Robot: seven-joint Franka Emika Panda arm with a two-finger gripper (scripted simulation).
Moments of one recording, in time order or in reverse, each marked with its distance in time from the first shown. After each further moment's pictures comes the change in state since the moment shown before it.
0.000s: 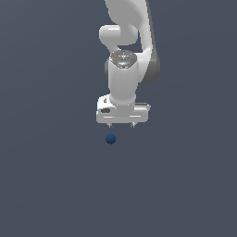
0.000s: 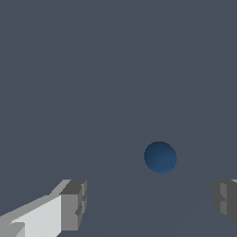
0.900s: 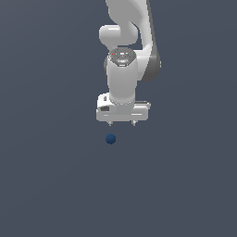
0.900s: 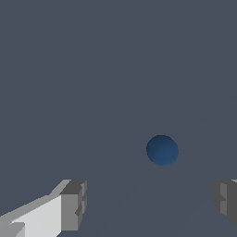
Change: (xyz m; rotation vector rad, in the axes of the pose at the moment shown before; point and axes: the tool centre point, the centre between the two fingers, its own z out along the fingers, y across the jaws) arm -0.007 -0.002 -0.005 0.018 -0.020 0.027
